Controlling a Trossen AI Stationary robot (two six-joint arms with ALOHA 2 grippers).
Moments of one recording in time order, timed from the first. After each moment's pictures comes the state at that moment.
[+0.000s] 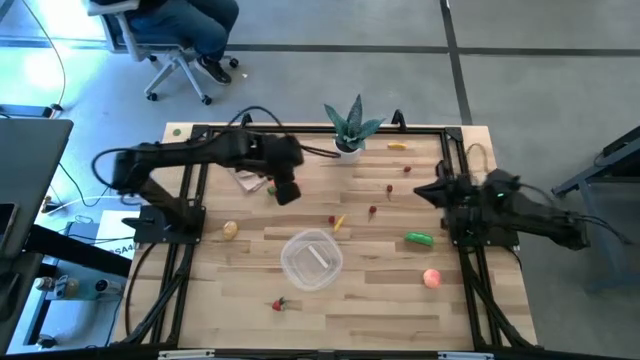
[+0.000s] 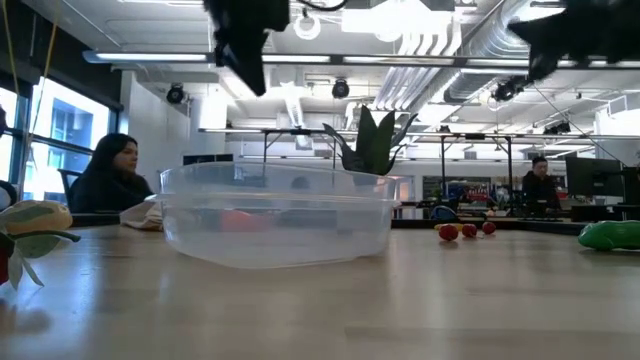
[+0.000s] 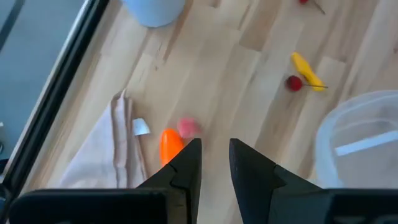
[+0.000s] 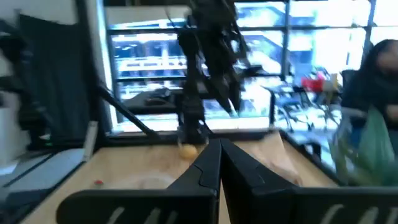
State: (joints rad) left arm 0.29 1.52 1.43 -1.02 -0.20 -0.16; right arm -0.23 0.08 0.28 -0.07 -0.22 0.02
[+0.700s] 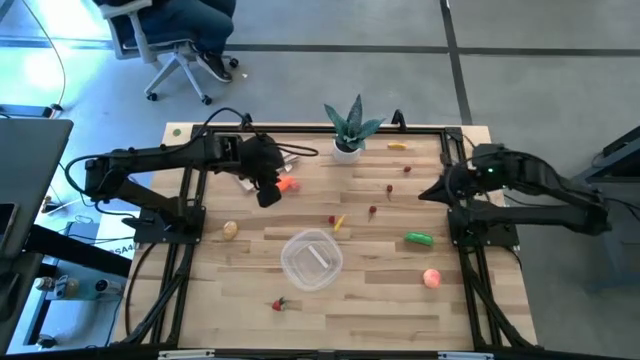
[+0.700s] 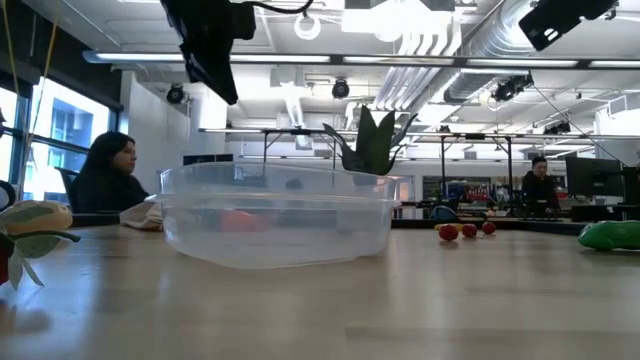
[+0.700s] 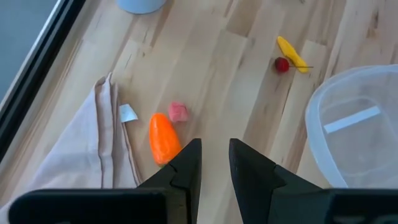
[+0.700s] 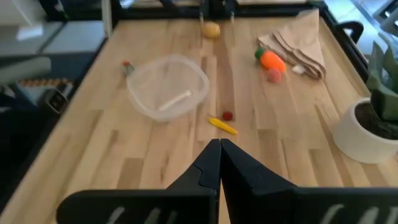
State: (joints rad) left arm 0.36 1.32 1.19 -0.90 -0.08 -0.10; right arm -0.23 0.57 0.85 -0.84 -0.29 -0.13
